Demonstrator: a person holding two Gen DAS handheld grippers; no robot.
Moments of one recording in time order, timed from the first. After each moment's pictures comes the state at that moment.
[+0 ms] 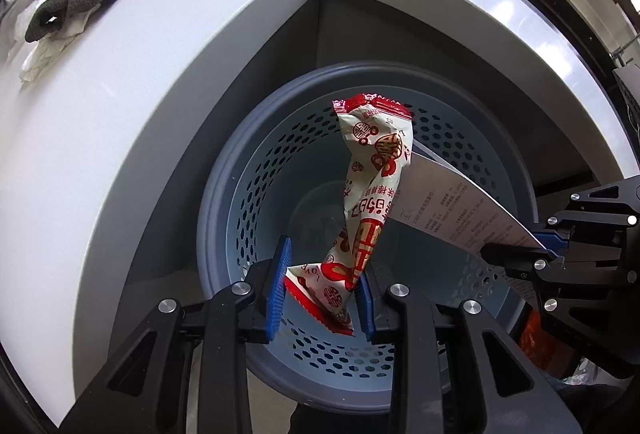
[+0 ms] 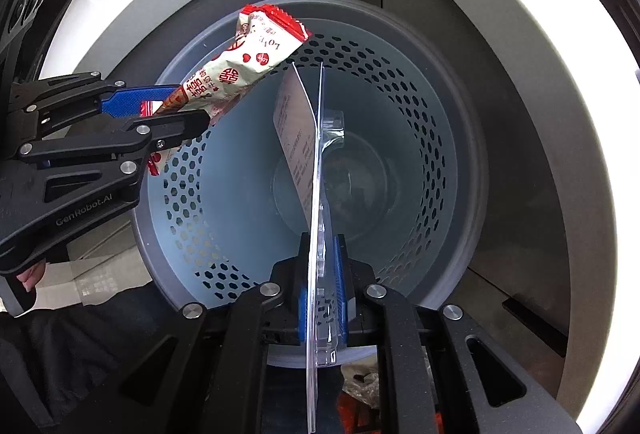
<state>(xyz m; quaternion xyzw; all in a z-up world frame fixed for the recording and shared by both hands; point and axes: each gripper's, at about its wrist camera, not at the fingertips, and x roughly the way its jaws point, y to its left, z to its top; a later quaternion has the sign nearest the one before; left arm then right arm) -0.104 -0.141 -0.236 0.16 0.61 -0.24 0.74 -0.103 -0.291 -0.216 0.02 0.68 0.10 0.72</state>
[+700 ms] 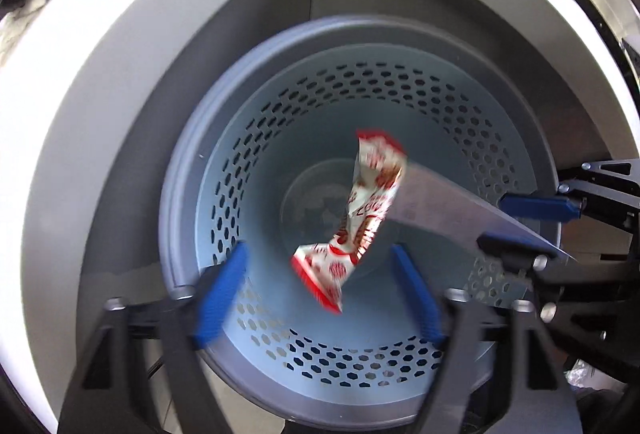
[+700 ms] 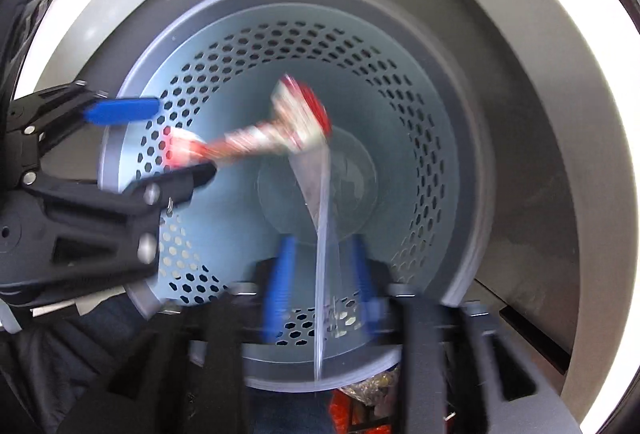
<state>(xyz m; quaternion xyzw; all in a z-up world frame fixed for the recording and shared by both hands) -0.074 -0.166 -0.259 0.16 0.64 -0.24 0.72 -0.086 -0.281 -0.239 0.01 0.69 0.08 0.72</state>
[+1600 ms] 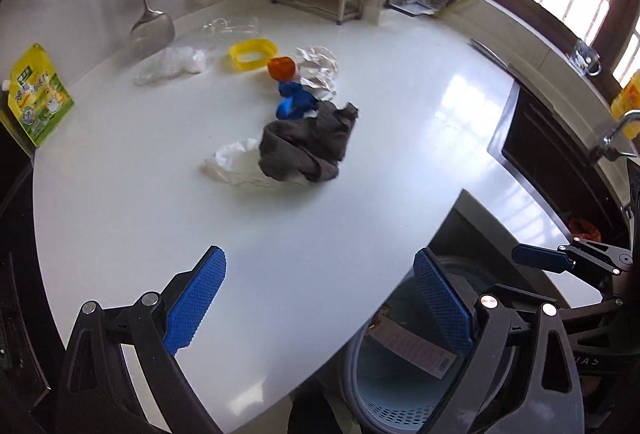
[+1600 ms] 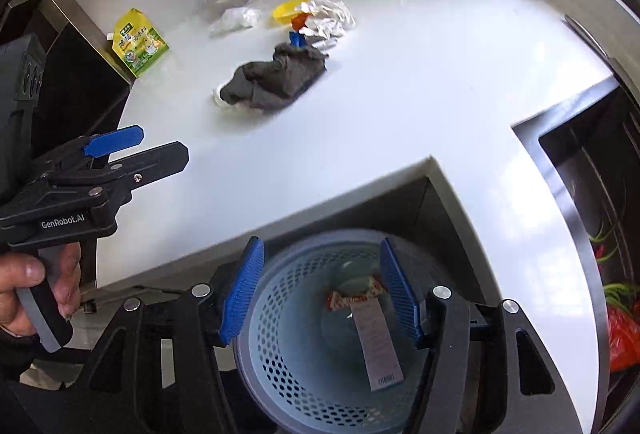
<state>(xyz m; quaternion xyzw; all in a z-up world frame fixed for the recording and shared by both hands) -0.015 -0.039 -0.095 0.03 0.49 -0.13 0.86 -0.019 -0.248 -0.084 0.05 0.53 0.15 0.83</state>
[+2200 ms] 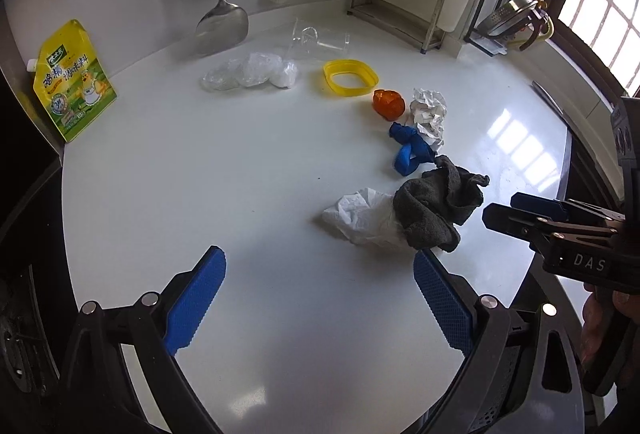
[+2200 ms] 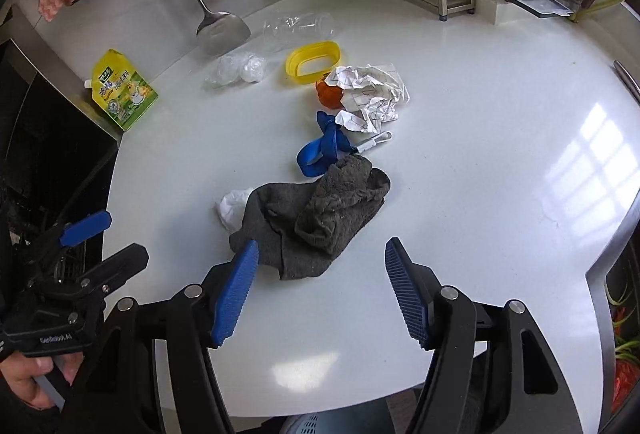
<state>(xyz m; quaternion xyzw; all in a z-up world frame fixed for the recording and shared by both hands) 0.053 0.044 -0.096 0.00 0.49 -0.08 0.87 0.130 -0.191 -0.091 0.07 0.52 0.14 0.84</state>
